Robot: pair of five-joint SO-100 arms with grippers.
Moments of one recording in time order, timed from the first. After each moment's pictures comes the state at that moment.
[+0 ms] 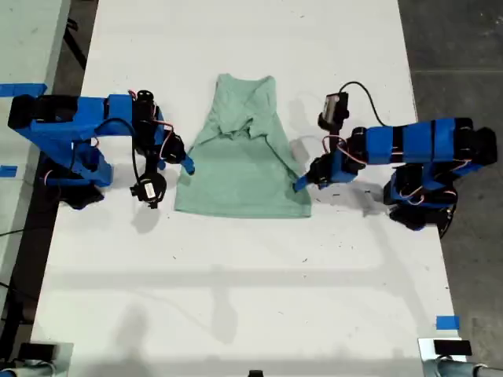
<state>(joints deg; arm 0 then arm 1) -1.5 102.2 103.4 85.4 9.4 12.3 112.1 131.2 59.8 -22.4</state>
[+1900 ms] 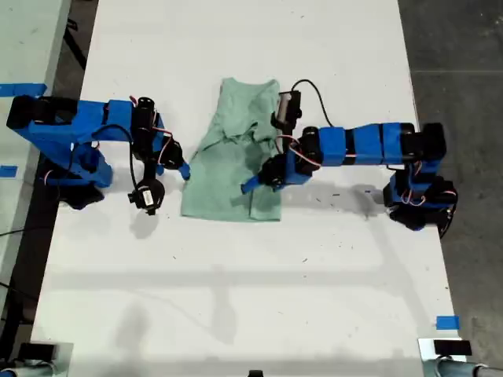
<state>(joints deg) 2.3 102.4 104.2 85.5 6.3 5.2 82.2 79.3 75.0 -16.9</state>
